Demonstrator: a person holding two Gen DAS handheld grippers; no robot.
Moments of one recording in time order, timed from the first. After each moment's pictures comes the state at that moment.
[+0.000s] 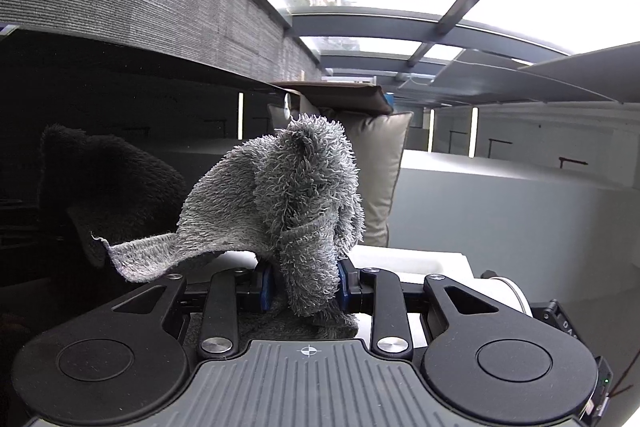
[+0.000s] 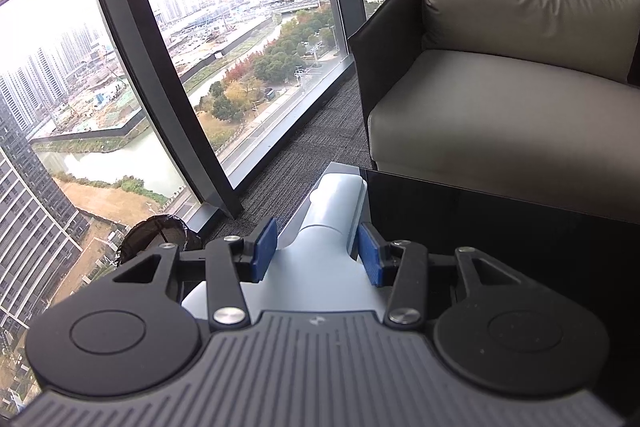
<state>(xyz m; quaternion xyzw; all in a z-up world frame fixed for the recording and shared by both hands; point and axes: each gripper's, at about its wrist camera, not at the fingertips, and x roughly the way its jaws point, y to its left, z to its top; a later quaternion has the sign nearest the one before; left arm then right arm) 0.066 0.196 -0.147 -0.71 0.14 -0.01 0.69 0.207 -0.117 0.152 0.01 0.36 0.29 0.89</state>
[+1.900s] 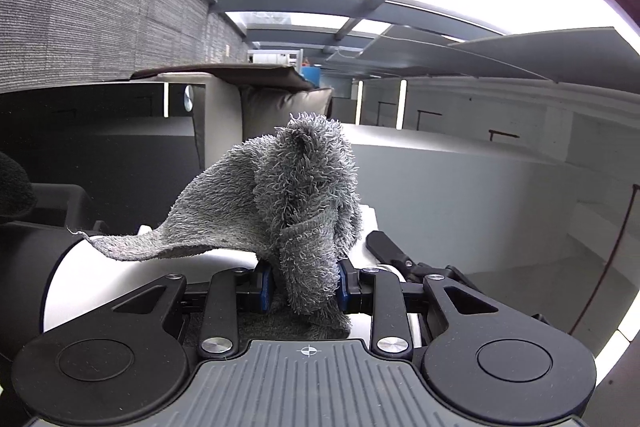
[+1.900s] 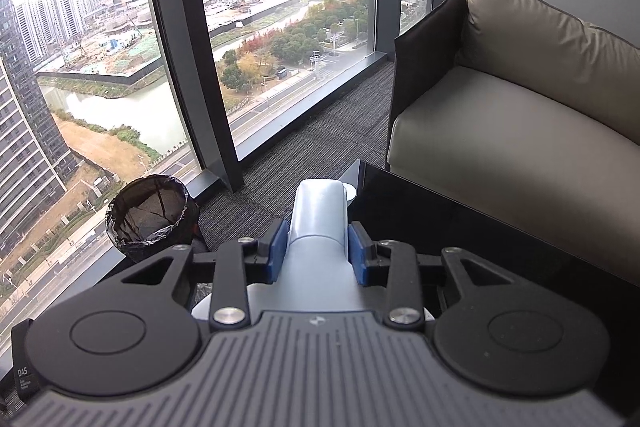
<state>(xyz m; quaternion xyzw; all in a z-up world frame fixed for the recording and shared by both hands) 0.075 0.205 -0.128 -0.71 0.07 -0.14 0.68 0.191 -0.062 0.155 -0.08 0.35 0.33 0.87</state>
